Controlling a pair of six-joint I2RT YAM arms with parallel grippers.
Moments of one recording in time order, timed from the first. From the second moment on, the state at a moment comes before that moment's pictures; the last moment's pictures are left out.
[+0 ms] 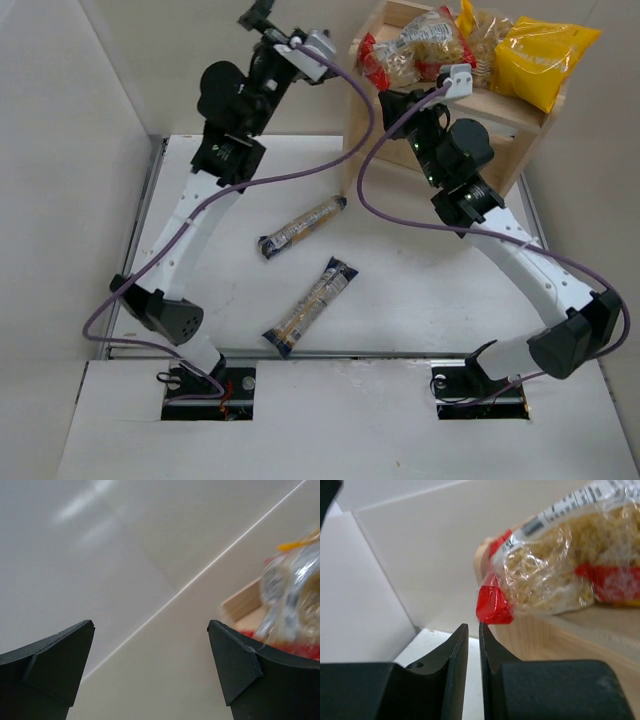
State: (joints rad) left arm -0.58 1.68 2.07 0.16 0.13 0.74; right arm 0.57 1.37 1.41 0.28 0.19 0.18
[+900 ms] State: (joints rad) left arm -0.37 1.28 1.24 -0.37 0.10 0.63; right arm 0.45 1.87 2.11 0.17 0.15 0.25
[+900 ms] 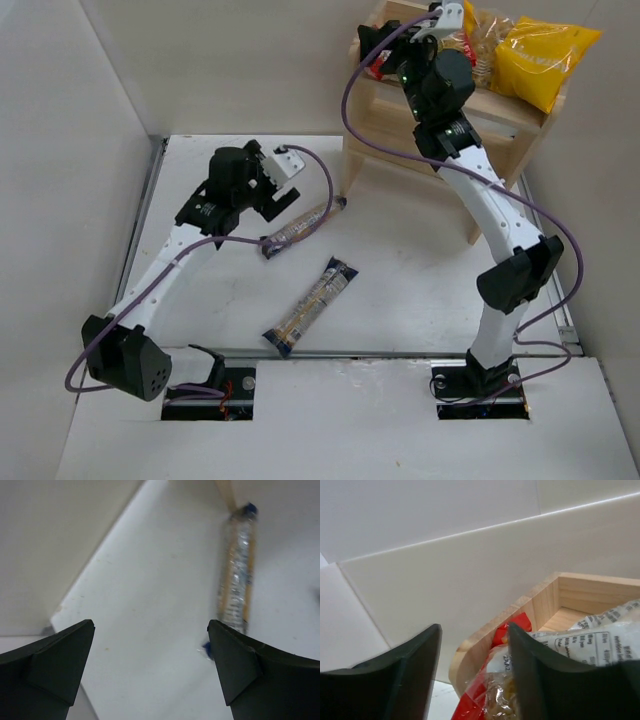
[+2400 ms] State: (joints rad) left arm -0.11 1.11 0.81 -0.35 0.12 0.45; right arm 1.13 1.91 1.23 -0.24 -0.14 -0.70
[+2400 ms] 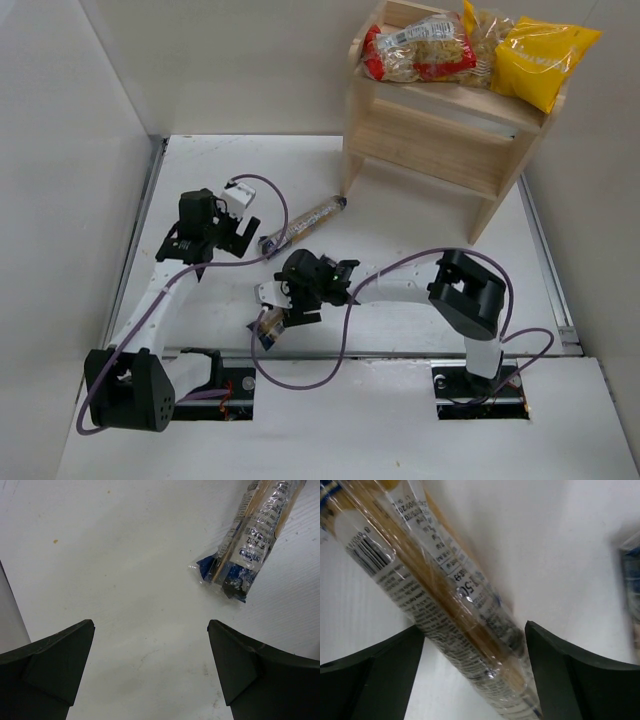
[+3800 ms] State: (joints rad) left arm -0.07 1.09 0.76 -0.32 0.12 0.49; right arm 1.05 1.67 1.01 -0.39 0.08 -0.19
